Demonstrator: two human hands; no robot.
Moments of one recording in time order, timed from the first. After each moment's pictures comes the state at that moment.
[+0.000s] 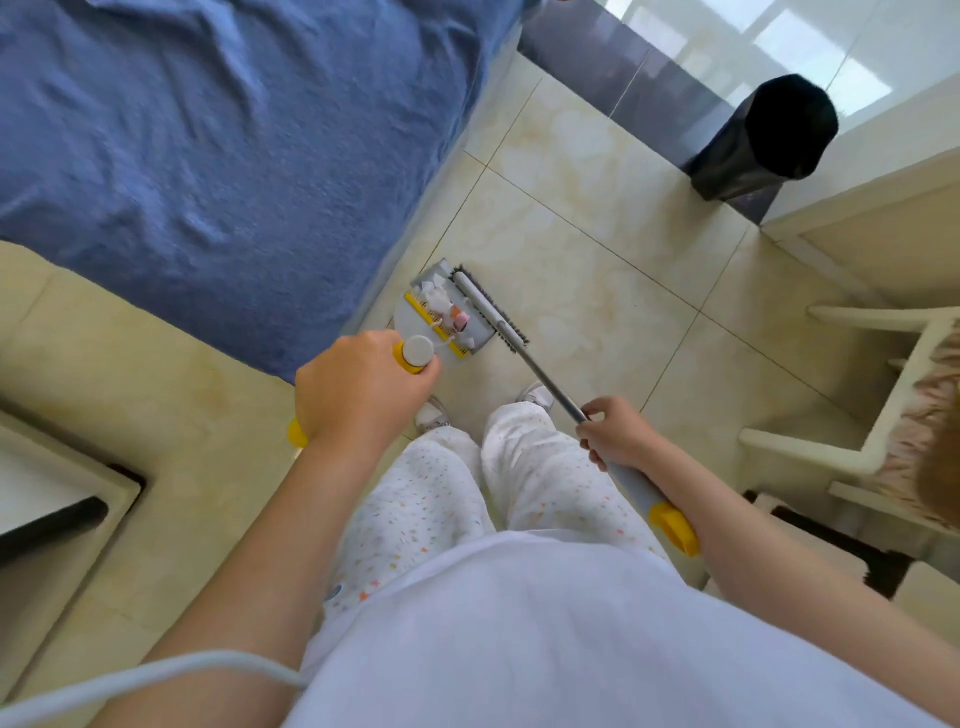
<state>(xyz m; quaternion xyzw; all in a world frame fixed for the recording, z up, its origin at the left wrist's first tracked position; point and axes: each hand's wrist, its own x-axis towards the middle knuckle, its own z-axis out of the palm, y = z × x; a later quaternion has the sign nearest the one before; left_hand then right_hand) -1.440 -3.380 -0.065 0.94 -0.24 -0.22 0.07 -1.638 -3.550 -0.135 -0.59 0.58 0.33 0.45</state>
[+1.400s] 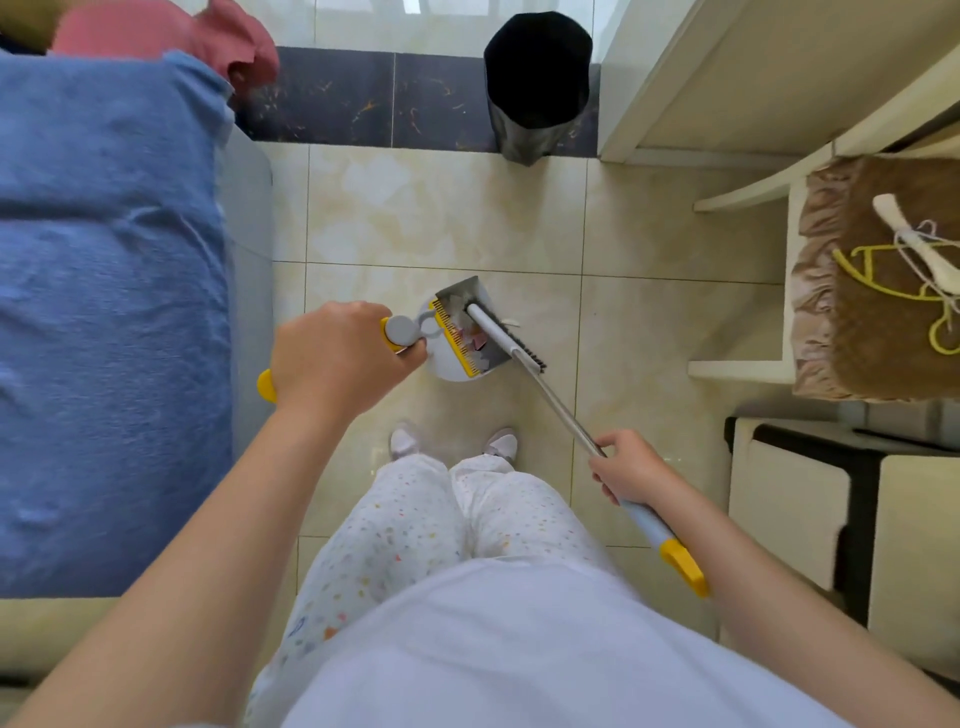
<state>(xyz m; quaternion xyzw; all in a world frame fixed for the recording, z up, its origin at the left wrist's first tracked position) -1.567 -3.786 -0.071 0.82 -0.54 -0.16 -0.08 -1.868 -3.789 -0.164 -0.43 0.68 0.23 0.54</state>
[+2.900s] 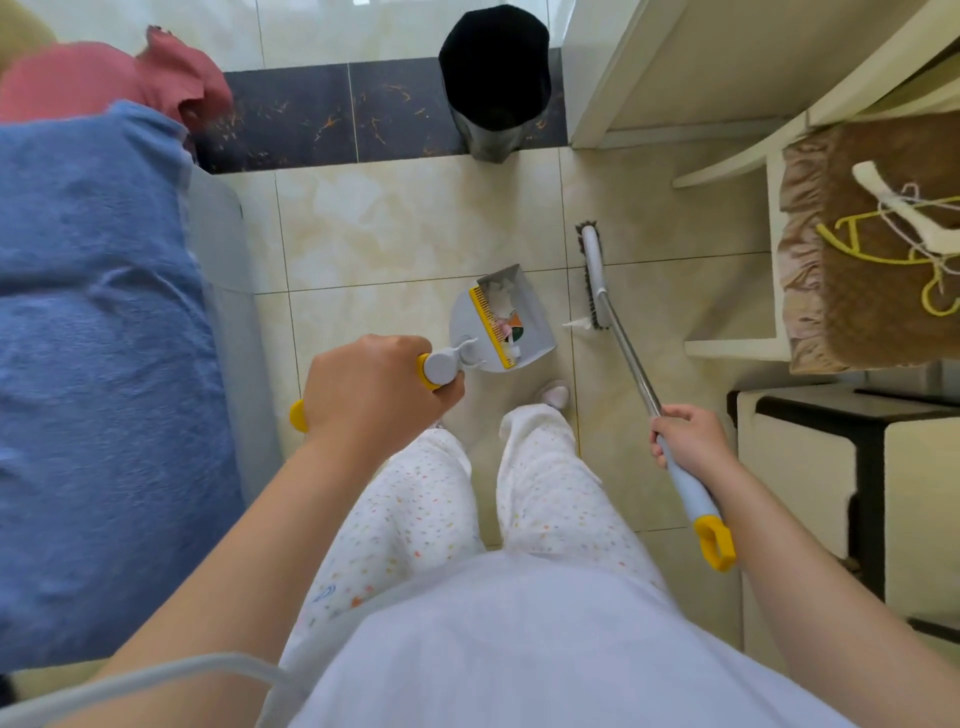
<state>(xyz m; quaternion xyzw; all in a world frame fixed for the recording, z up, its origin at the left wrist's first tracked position) -1.588 -3.835 -0.060 0.76 -0.61 -0.19 -0.10 -1.908 -3.844 -0.171 -0.21 0.82 -0.04 0.53</state>
